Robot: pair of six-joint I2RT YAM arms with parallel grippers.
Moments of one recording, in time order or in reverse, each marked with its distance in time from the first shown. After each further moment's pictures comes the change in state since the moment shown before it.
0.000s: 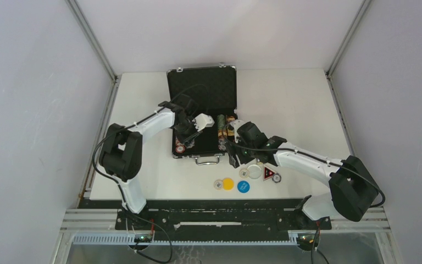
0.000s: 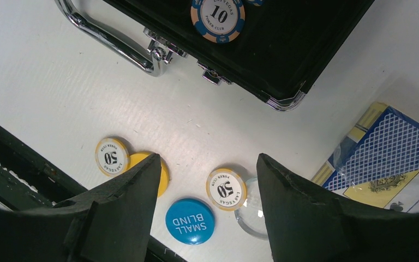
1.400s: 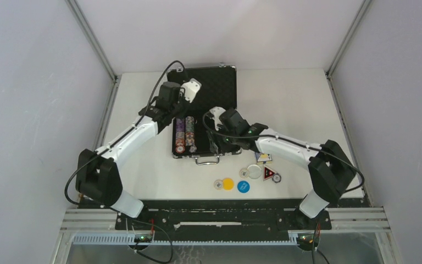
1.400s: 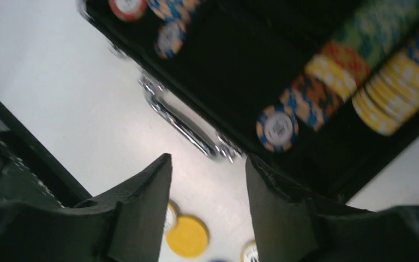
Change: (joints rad) left arm 0.005 -0.296 -0.066 0.454 -0.269 -0.238; right arm 0.052 0.191 0.226 0.054 -0.063 -0.017
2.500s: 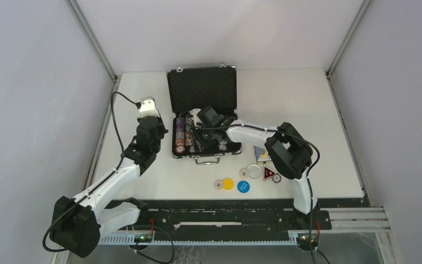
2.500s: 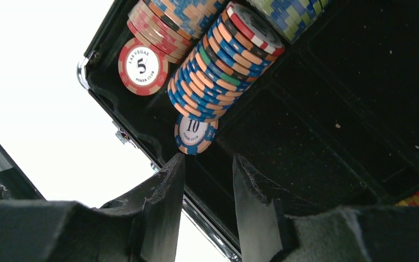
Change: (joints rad) left arm 0.024 -0.486 -0.613 0.480 -0.490 -0.649; right arm 0.030 0.460 0.385 0.012 -0.123 0.000
